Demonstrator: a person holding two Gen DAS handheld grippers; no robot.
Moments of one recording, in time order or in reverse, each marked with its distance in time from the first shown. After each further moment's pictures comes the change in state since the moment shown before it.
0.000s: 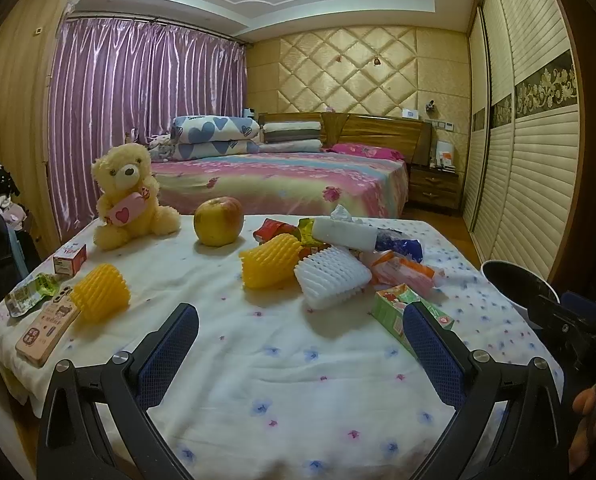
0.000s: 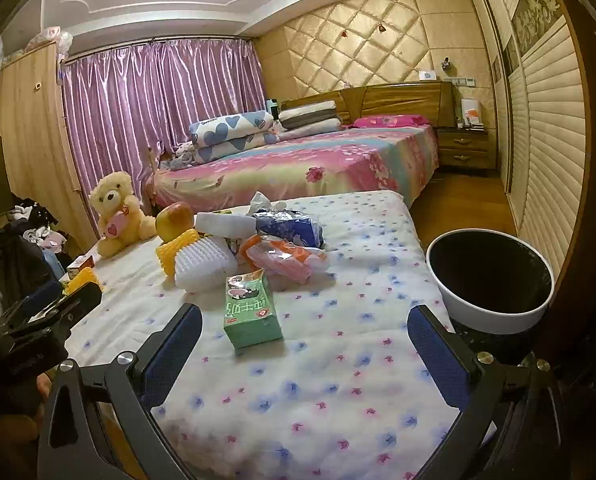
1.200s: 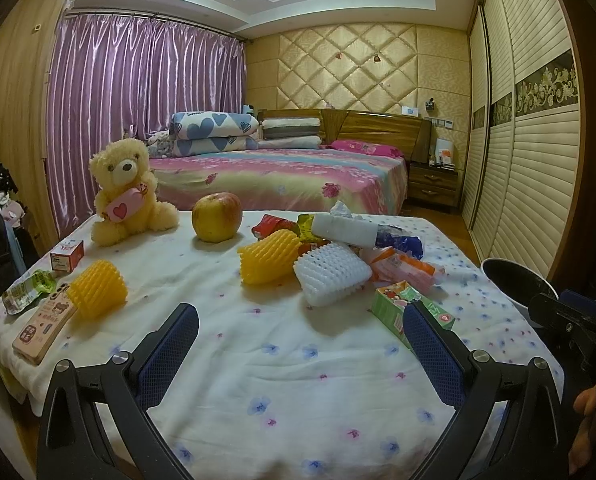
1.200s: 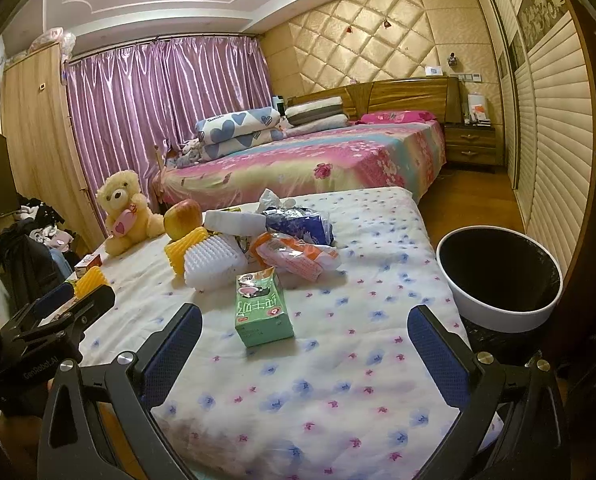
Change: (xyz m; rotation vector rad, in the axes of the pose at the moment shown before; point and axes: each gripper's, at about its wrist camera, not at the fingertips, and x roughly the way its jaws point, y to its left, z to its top) left arm 0.002 -0.002 -0.001 0.000 0.009 -0.002; right arm 0.000 0.004 0.002 0.002 0.016 0.029
